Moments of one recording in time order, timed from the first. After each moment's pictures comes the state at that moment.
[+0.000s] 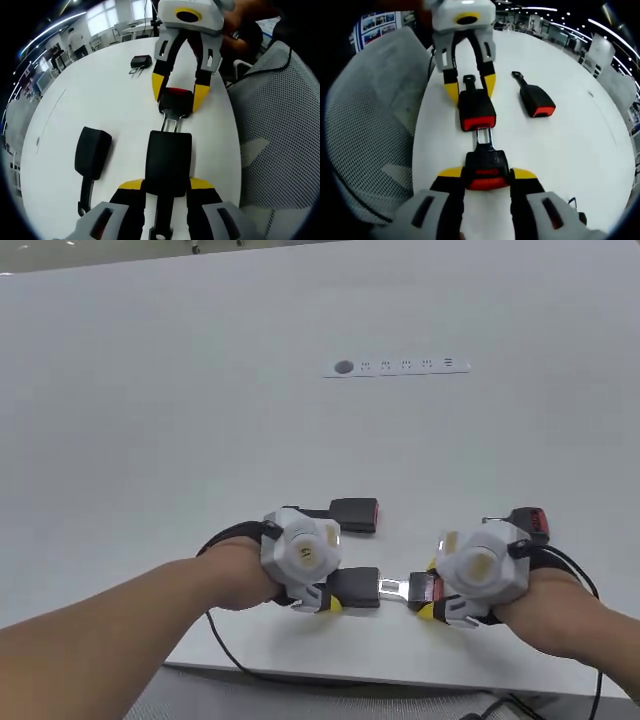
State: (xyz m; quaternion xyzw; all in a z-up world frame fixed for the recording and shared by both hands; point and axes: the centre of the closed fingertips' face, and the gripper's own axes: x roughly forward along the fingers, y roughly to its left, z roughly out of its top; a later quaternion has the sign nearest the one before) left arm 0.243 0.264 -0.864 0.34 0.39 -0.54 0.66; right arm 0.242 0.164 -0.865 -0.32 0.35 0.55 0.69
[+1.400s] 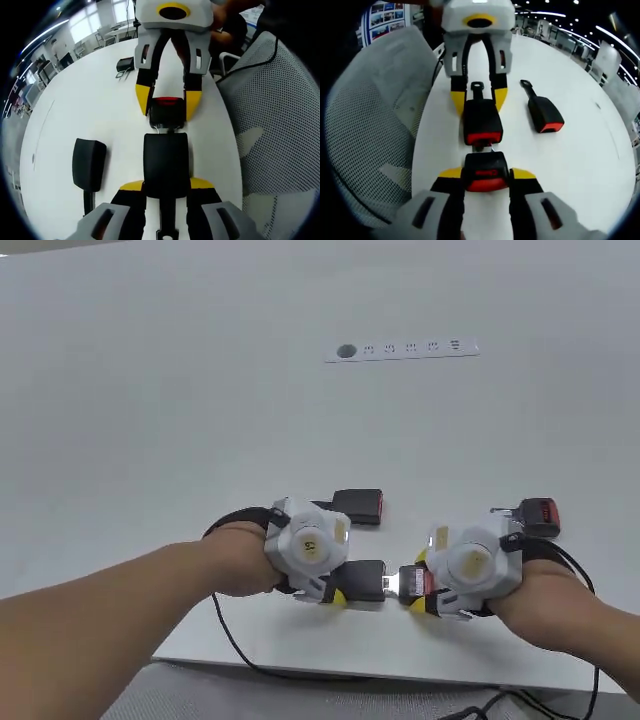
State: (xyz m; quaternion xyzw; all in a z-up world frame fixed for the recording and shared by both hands) left arm 0.243 0.261 -0.864 0.37 0.37 -0.58 0.62; right arm 0.243 0.190 -0.863 -0.33 0.32 0.58 0.67
